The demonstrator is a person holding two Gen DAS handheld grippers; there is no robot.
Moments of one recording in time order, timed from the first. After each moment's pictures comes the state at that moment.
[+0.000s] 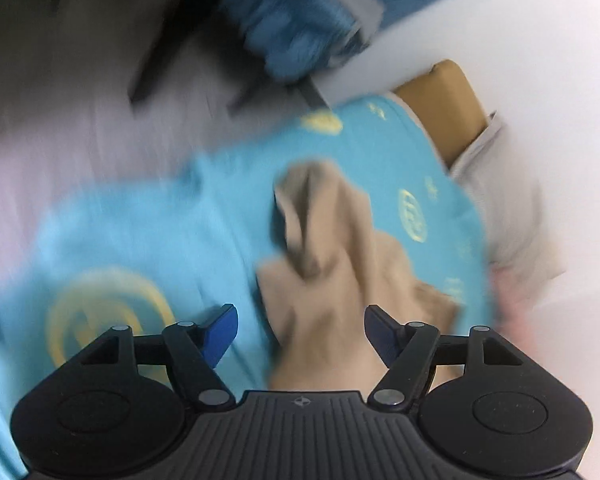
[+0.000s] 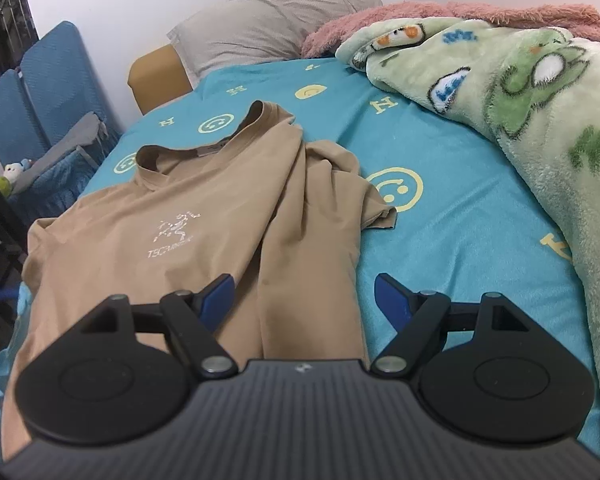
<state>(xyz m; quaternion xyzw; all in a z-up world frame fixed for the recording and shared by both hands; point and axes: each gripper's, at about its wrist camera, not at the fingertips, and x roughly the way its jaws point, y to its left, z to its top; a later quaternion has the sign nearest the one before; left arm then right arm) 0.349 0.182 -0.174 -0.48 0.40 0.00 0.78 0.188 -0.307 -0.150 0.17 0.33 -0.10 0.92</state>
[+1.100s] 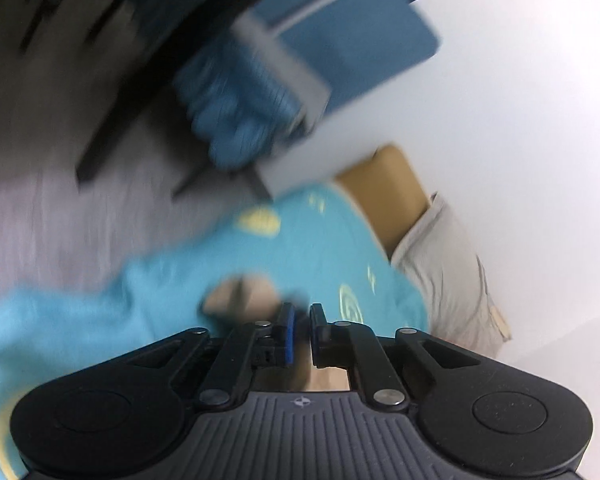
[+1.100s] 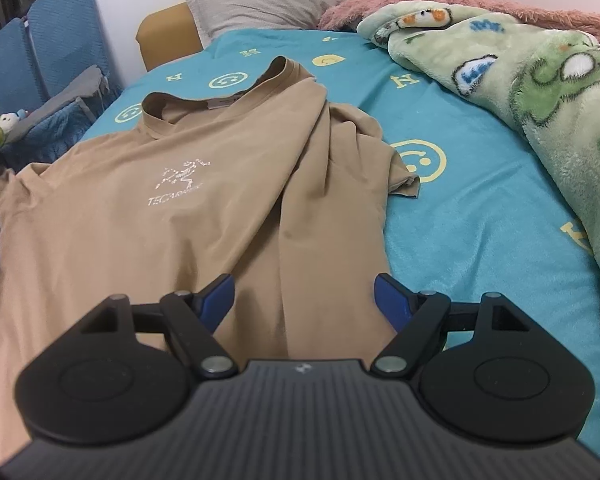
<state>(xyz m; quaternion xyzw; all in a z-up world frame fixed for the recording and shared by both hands) 0.369 0.193 -0.144 -0.45 0.24 0.02 0.86 0.198 -0.276 -0.171 0.12 0.36 -0.10 0.92</state>
